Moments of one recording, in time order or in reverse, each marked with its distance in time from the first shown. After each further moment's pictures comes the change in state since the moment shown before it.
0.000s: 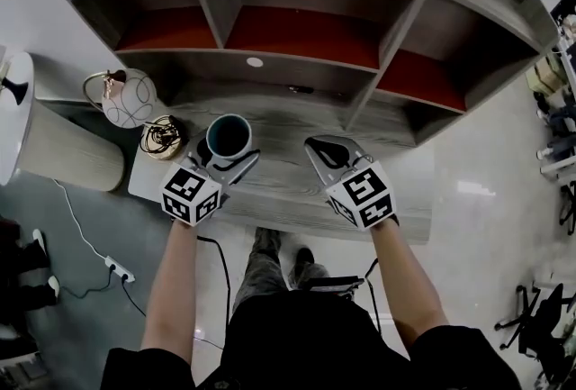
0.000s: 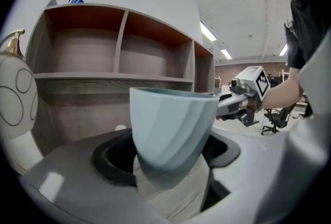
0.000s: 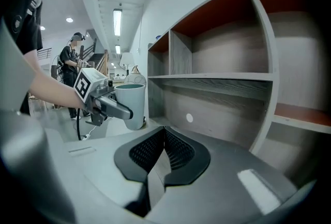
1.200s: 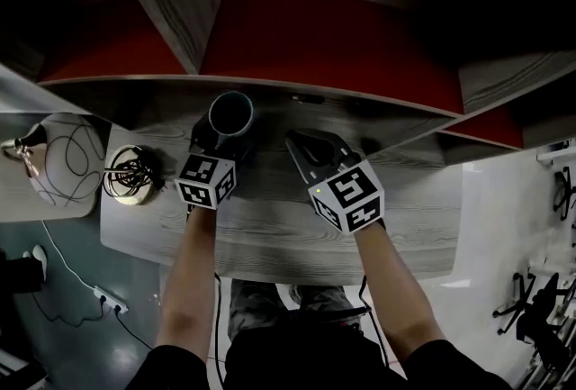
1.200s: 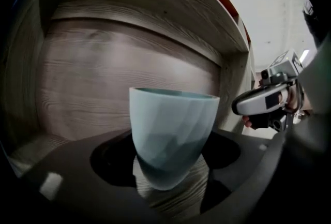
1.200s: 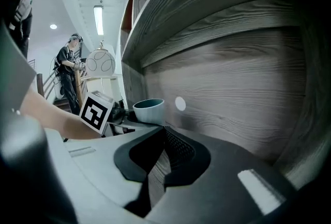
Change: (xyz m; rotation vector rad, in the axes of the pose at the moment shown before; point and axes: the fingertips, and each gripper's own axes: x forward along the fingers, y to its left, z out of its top) left arm 0.165 0.144 -0.105 -0.133 -0.064 0.107; right arm 0.169 -0.065 -0.061 0.130 0.012 -0.052
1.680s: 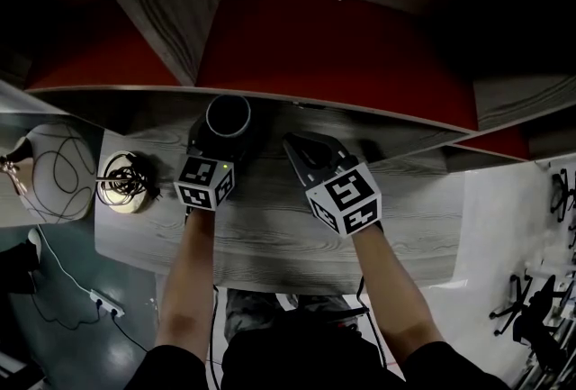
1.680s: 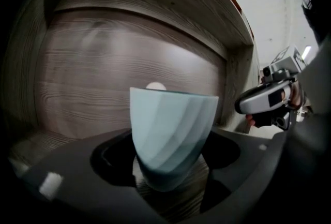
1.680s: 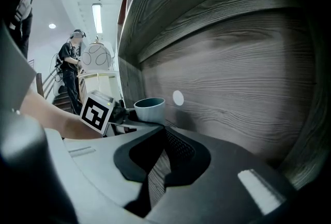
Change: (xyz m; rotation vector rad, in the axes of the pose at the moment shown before) left arm 0.016 0.020 -0.017 0.012 0.003 0.027; right arm 0.022 -0.010 -0.014 0.001 0.021 0.001
